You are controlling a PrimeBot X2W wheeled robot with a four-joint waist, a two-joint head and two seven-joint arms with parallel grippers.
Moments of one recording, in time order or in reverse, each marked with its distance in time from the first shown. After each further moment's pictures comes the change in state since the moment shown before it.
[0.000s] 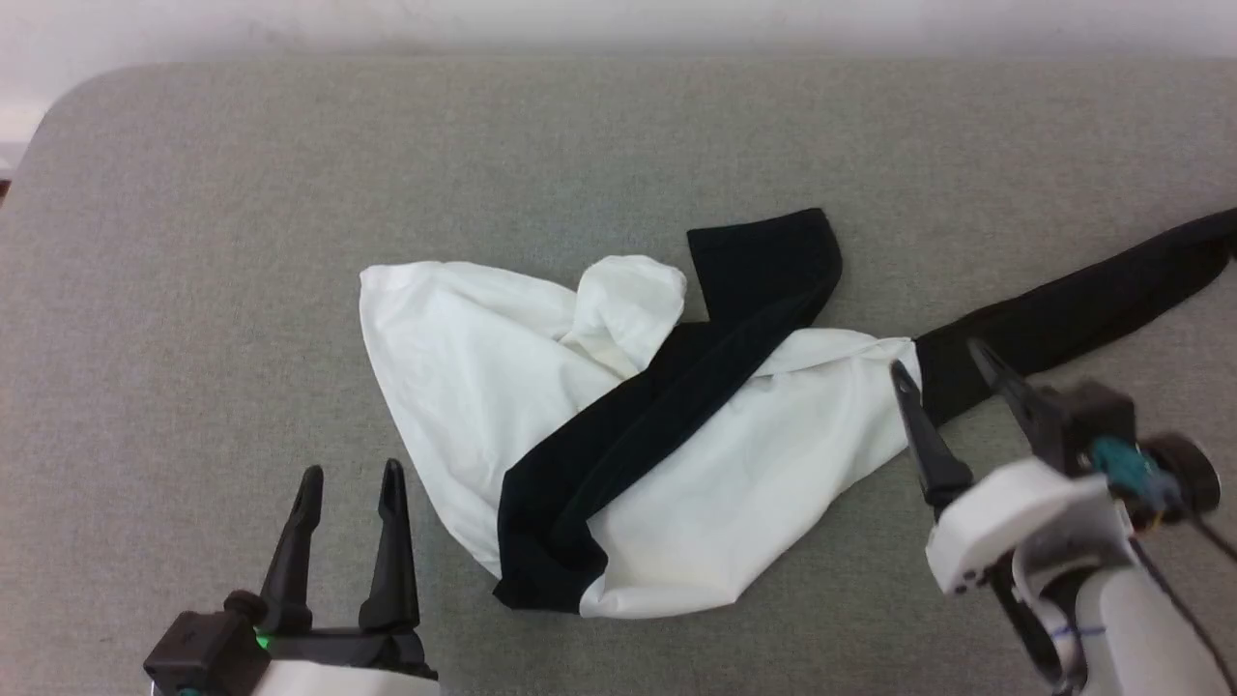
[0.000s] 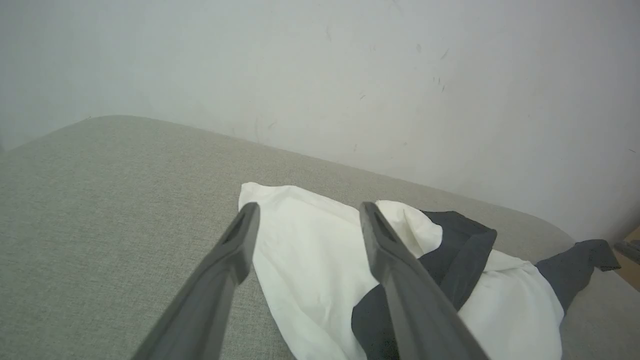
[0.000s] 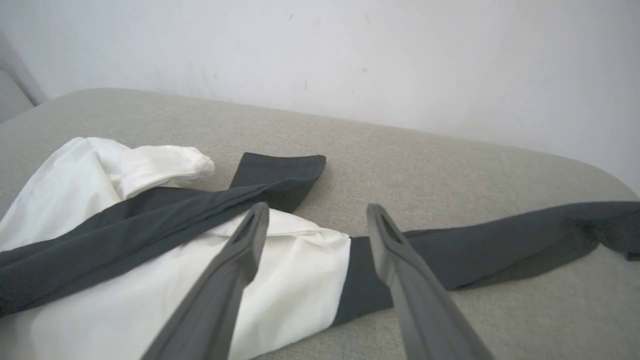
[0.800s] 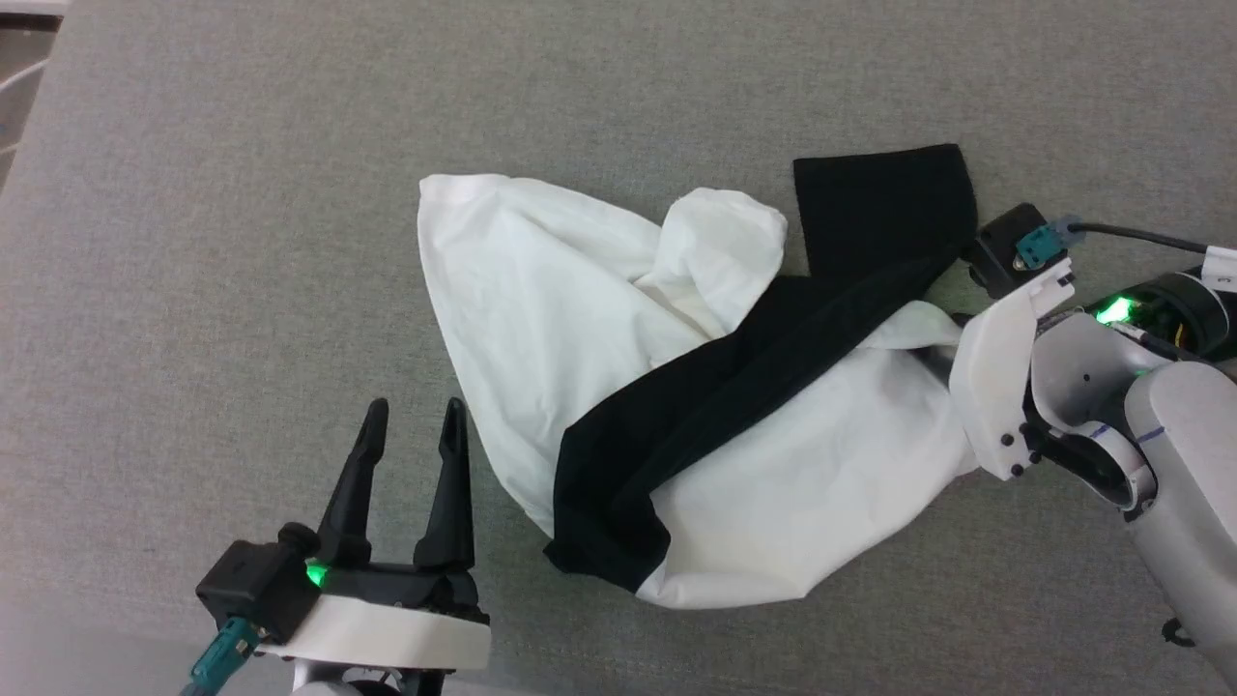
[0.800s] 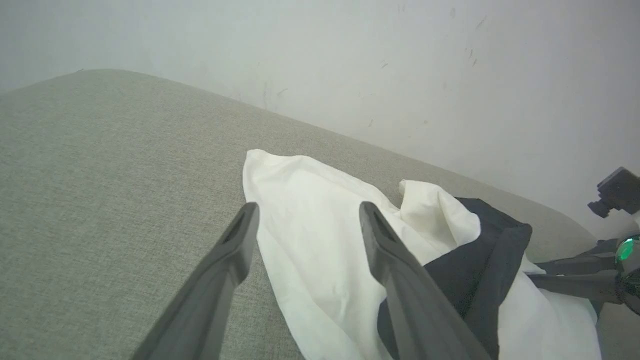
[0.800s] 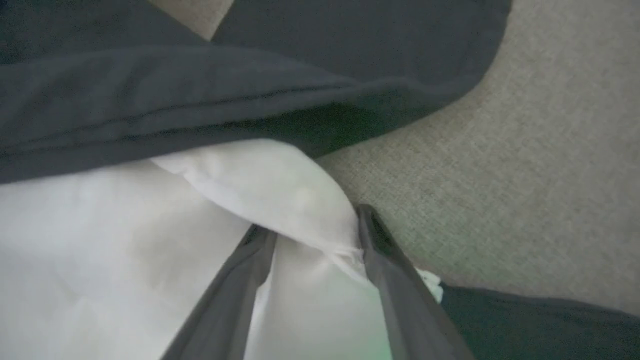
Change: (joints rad) left arm -0.134 -0.004 -0.093 0.055 -0.049 -0.013 0.000; right arm -0.482 -0.401 0.444 0.244 0.425 0.000 0.647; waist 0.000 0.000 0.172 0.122
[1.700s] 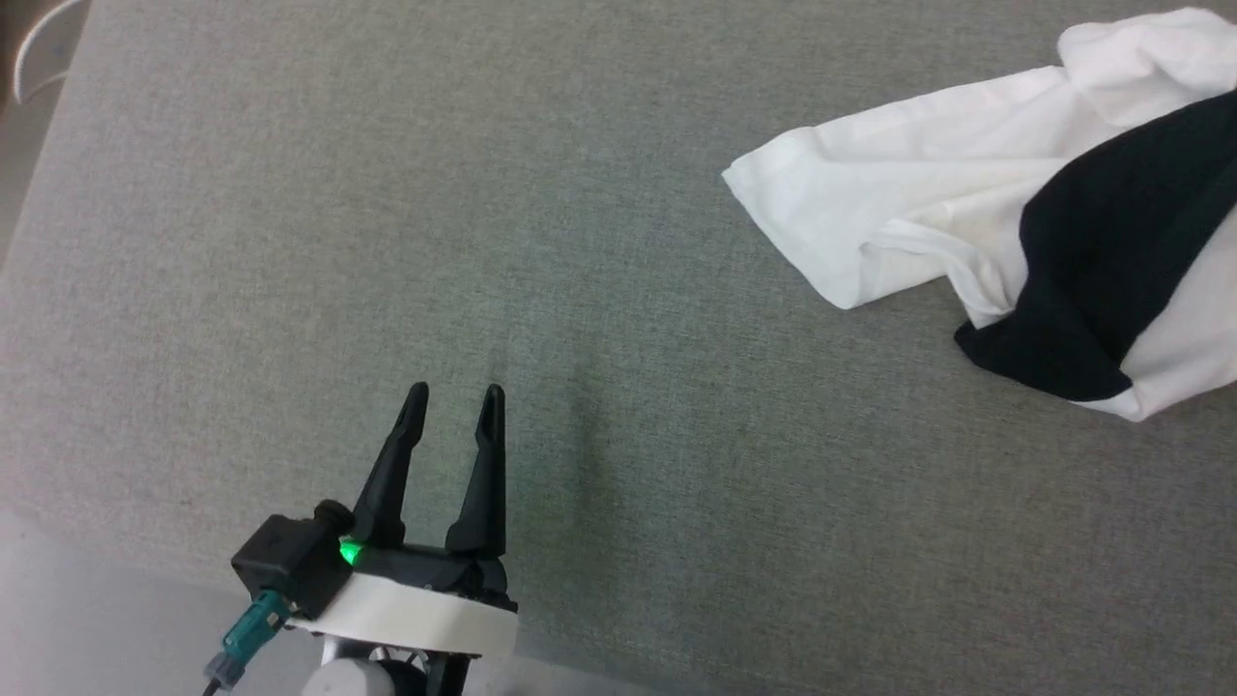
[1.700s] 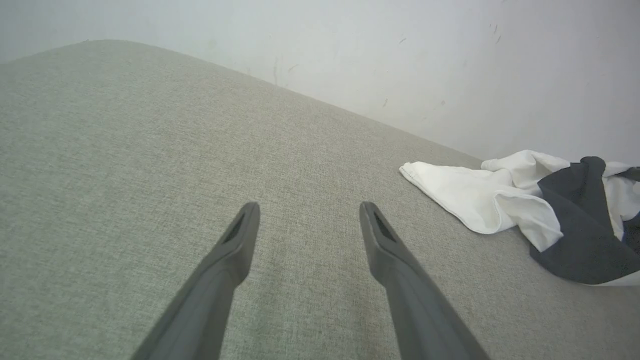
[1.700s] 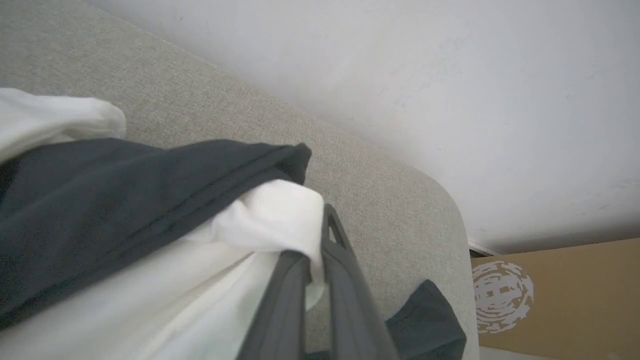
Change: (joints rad) left arm -0.047 -0.001 -0.047 0.044 -0.017 -0.022 0.000; right arm -0.200 -0.188 -0.469 0.214 -0.410 0.001 -0.260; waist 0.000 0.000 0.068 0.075
